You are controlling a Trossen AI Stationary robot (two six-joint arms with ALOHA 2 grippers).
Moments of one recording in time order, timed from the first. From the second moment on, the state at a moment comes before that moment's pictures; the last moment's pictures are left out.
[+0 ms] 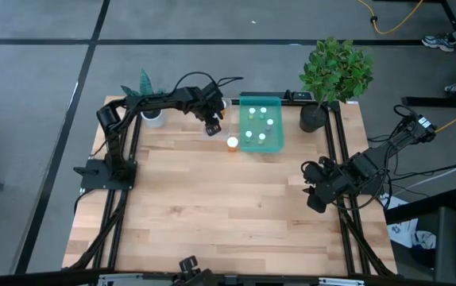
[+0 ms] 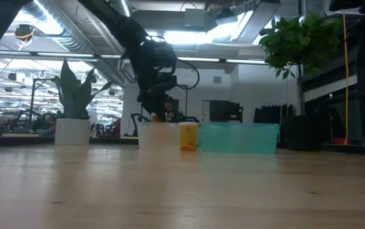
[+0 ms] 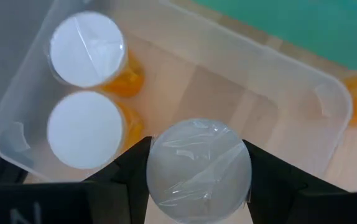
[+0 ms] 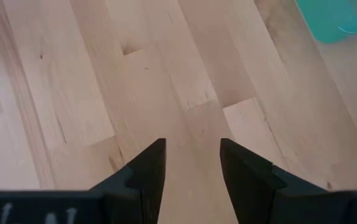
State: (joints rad) left arm 0.58 1.87 1.38 -0.62 0.01 0.13; right arm 0.59 1.01 0.89 -1.09 0.29 0.93
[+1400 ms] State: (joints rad) left arm 0.29 1.86 1.63 -0.79 0.02 0.06; right arm 0.59 1.01 0.89 -1.09 0.29 0.93
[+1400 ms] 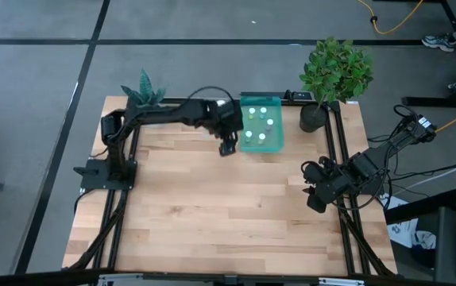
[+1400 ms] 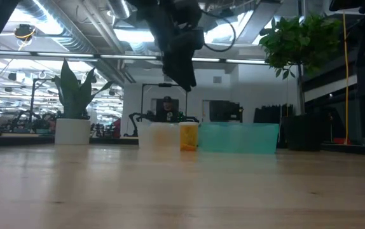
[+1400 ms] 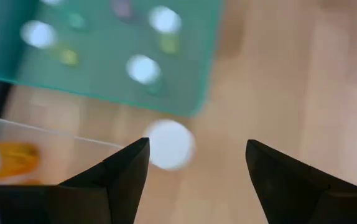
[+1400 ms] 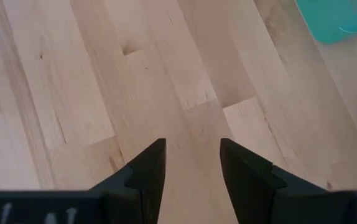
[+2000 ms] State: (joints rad) left arm 0.15 1.87 1.46 -0.77 0.00 -0.01; right arm 0.59 1.01 0.89 -1.09 0.30 0.93
